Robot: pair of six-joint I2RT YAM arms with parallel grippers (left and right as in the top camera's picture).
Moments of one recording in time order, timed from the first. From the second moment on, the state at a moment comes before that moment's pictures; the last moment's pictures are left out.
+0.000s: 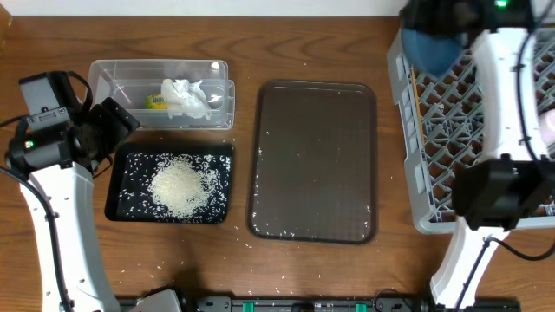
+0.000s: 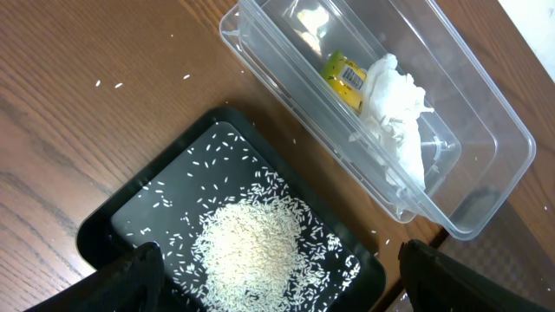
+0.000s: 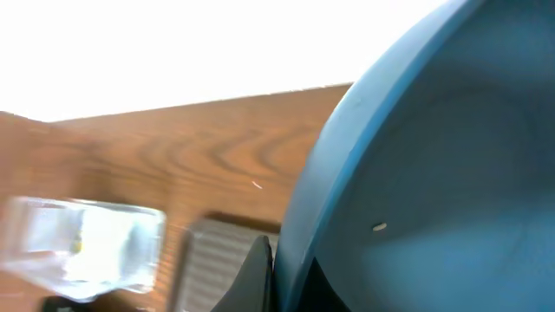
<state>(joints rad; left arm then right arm) 0.34 1.35 1.34 -1.03 0.04 -0.51 -0.05 2.16 2.31 -0.94 -0.51 0.24</state>
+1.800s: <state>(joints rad) 0.34 1.35 1.34 -1.03 0.04 -0.51 -0.22 2.28 2.30 -1.00 -1.07 0.24</state>
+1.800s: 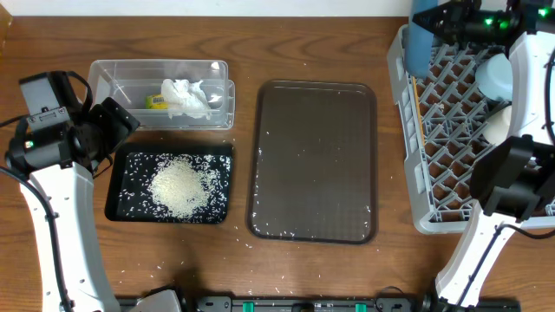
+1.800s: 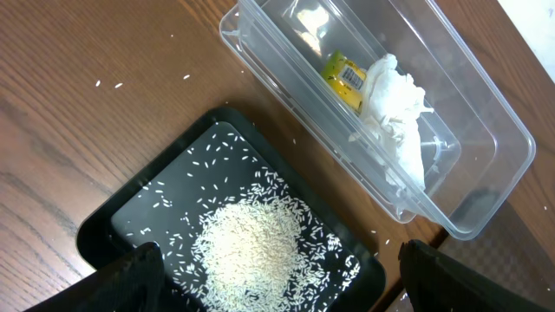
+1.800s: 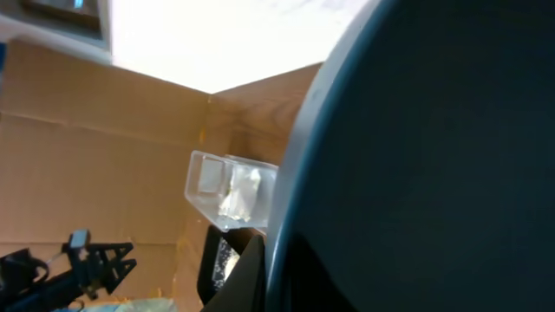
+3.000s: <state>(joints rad) 0.34 1.35 1.34 -1.03 0.04 -0.51 -0.28 2.08 2.30 -1.40 -0.49 0.21</state>
